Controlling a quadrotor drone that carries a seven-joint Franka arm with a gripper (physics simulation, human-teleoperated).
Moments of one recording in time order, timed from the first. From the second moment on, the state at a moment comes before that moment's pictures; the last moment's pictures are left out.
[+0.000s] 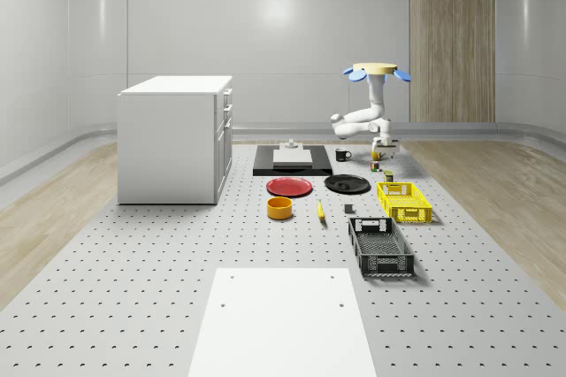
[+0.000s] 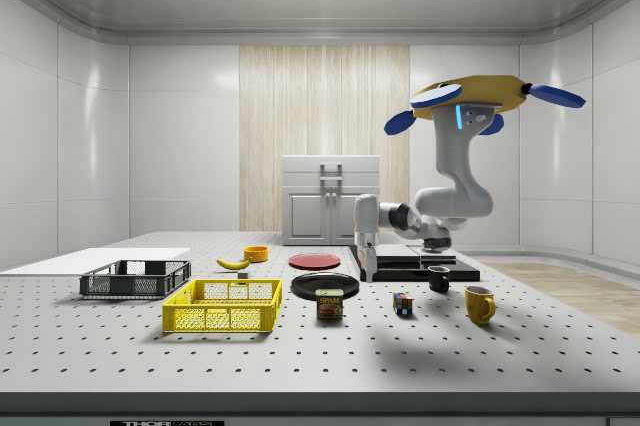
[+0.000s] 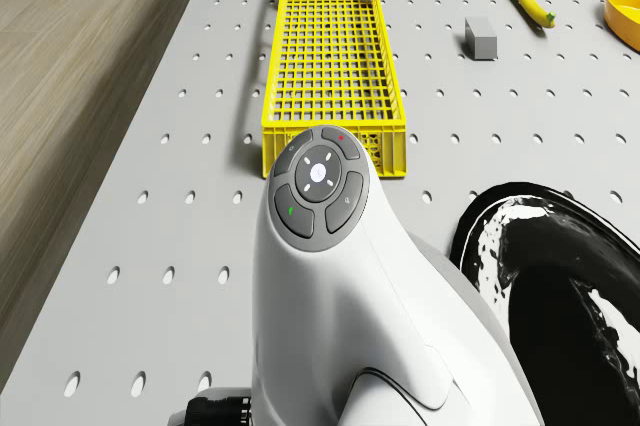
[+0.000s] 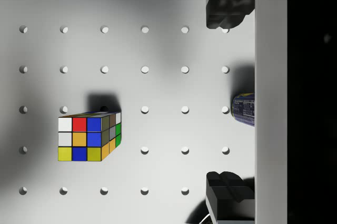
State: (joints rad) arm -1.09 -1.22 1.31 -2.89 -1.91 1.29 1.62
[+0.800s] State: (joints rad) arm -1.11 -1.28 1.32 -2.88 -1.88 1.36 1.64
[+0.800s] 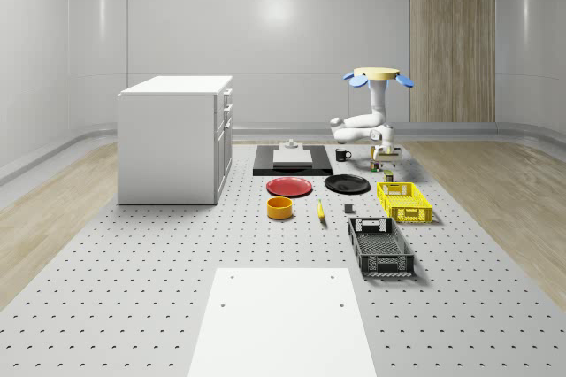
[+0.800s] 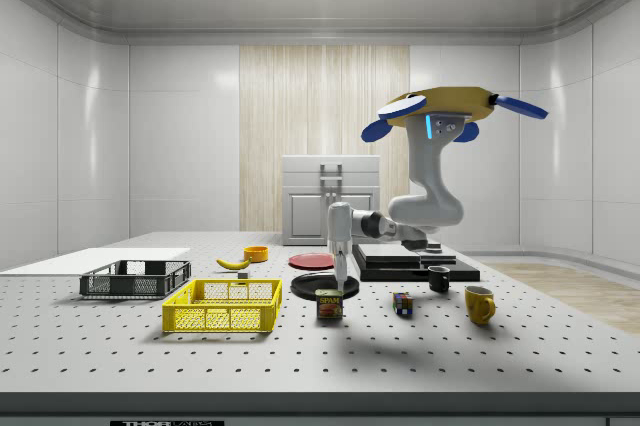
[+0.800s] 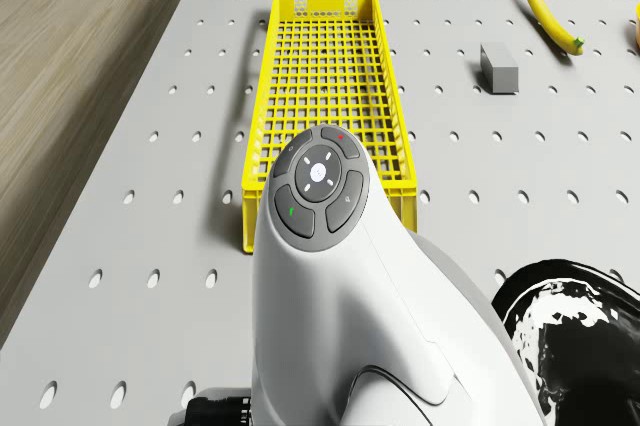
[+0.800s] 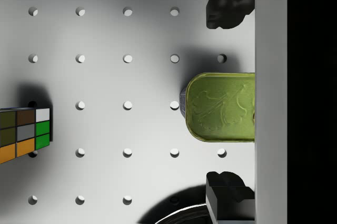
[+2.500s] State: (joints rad) arm -1.13 -1.40 1.22 -2.85 -1.95 1.51 1.65
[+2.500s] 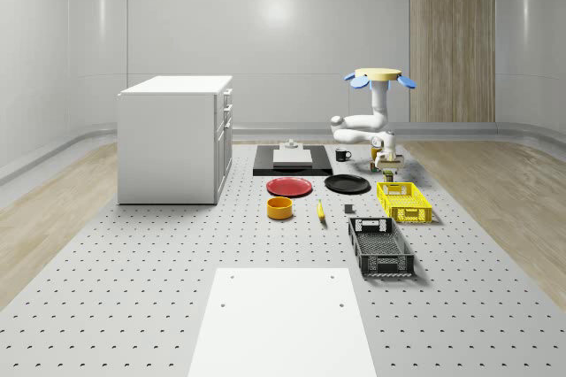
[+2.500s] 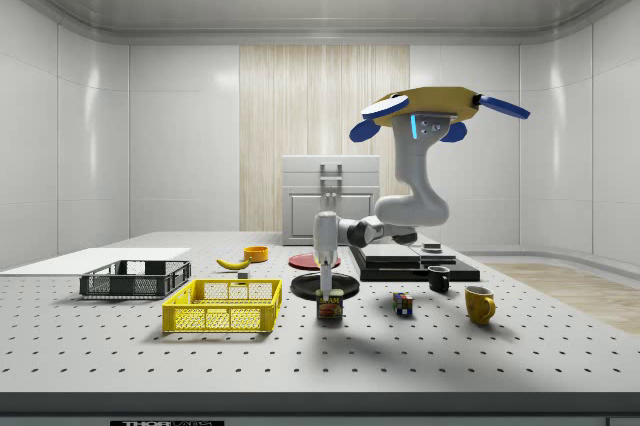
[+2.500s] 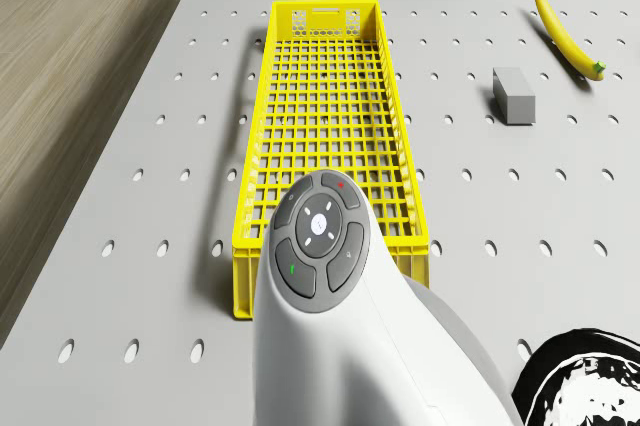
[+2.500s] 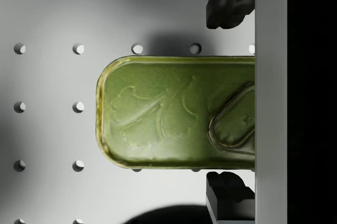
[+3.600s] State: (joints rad) arm -1.13 -1.44 1.18 -2.84 -1.98 1.56 1.63
